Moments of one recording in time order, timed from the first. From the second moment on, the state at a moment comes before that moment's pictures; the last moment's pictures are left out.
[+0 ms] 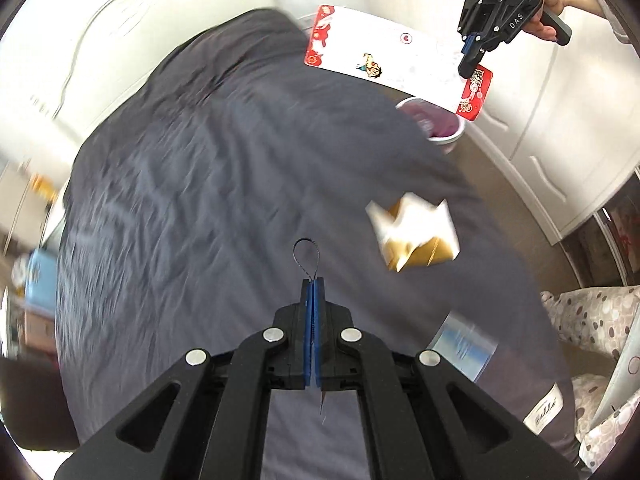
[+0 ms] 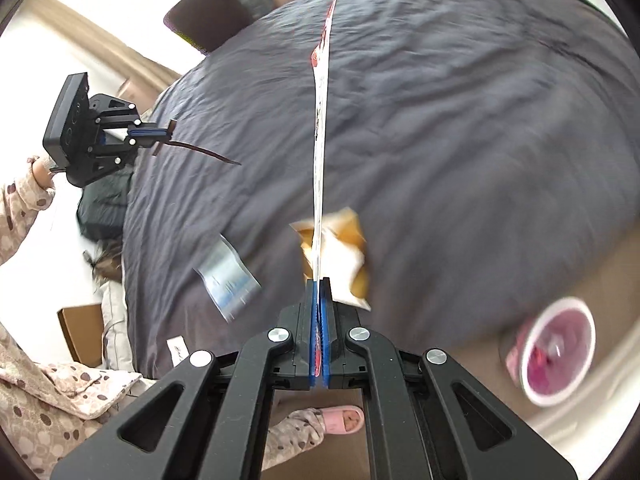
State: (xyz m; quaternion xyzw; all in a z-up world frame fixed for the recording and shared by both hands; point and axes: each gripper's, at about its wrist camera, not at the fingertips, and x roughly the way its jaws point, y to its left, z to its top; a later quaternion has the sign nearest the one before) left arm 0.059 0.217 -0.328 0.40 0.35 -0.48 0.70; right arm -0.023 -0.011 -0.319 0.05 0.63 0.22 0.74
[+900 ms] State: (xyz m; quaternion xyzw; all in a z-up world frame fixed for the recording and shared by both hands) left arm -0.066 -0.240 -0.345 0.44 0.30 -0.60 0.60; right arm -0.170 -0.423 -0.371 0.16 0.62 0.10 0.76
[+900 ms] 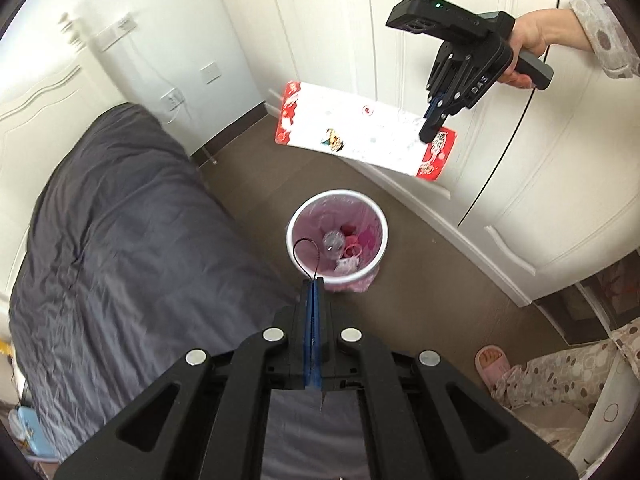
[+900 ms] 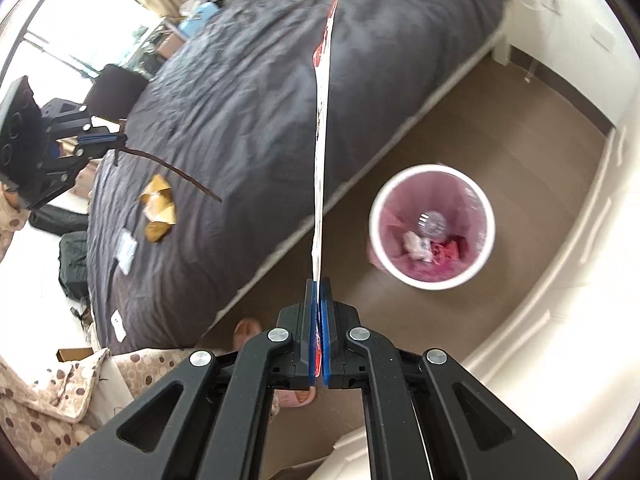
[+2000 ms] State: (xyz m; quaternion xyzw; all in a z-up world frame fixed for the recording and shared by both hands) left arm -0.034 -0.463 -0.538 0.43 0.33 -0.68 0.49; right arm -0.101 -0.538 -0.578 0.19 0.67 0.08 0.71
